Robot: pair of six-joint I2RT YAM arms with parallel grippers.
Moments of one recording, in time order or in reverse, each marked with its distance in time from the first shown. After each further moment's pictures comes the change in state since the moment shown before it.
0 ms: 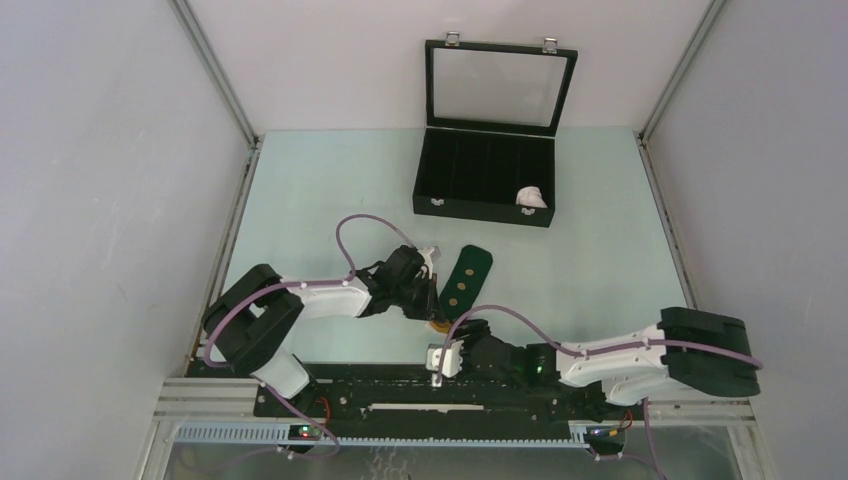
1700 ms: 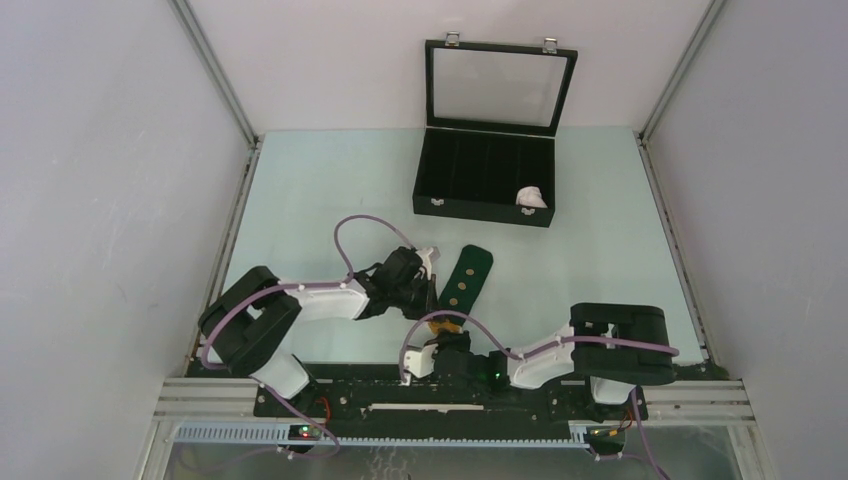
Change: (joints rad) left arm 0.001 -0.008 -0.019 0.031 0.007 0.011; right arm 0.034 0.454 0.149 0.170 0.200 0.023
